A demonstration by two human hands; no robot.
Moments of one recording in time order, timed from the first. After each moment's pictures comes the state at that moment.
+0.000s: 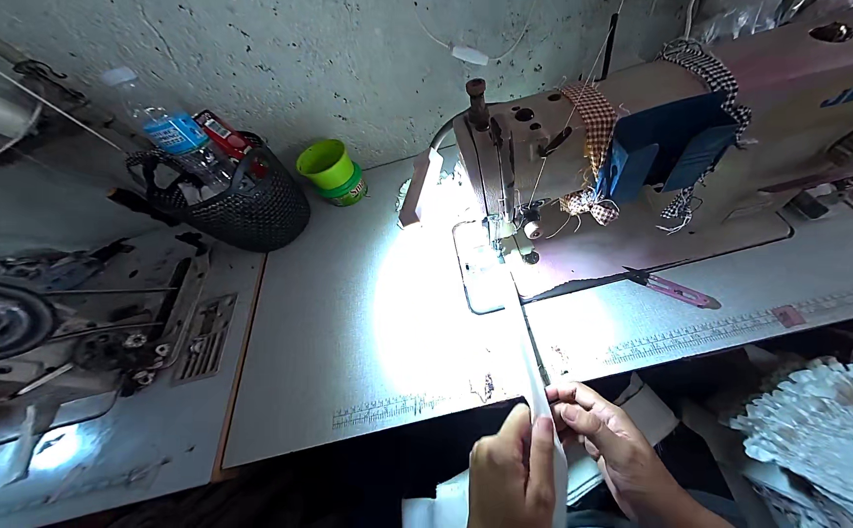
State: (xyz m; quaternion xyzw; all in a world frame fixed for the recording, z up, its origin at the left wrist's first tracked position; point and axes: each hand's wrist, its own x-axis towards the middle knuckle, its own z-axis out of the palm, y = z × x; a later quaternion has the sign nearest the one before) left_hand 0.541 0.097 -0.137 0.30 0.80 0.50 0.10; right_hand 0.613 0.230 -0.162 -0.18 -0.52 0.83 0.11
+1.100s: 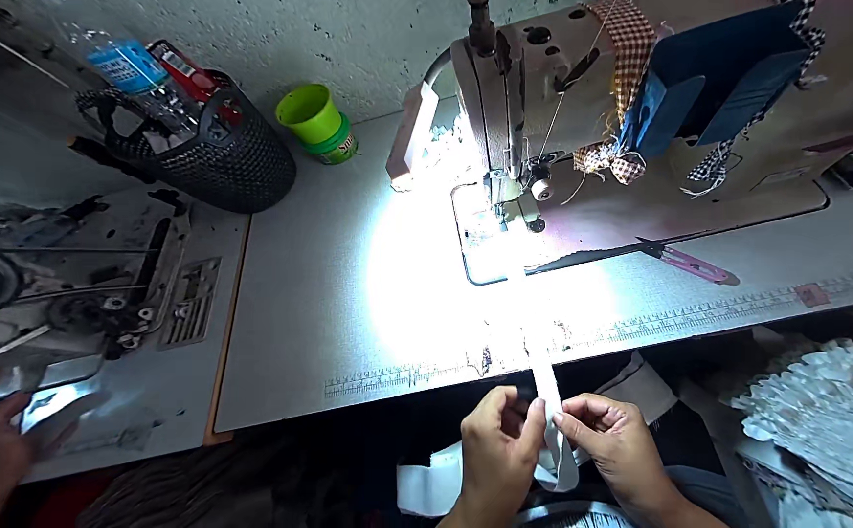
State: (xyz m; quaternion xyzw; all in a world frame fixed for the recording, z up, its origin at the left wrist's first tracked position) left_hand 0.548 0.090 -0.181 0.23 0.79 0.56 0.11; right_hand 0.634 0.216 -0.195 -0.28 -0.58 0.75 0.16
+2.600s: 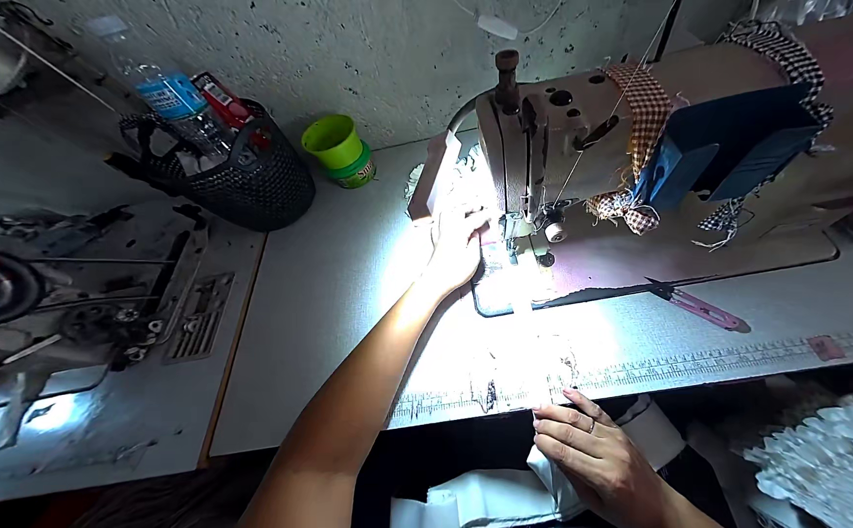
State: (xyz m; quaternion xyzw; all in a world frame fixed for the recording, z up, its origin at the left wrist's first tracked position) left_hand 0.285 0.189 -0.145 0.47 0.81 0.34 -0.01; right_hand 0.602 0.258 -0.216 0.16 -0.89 0.29 0.31
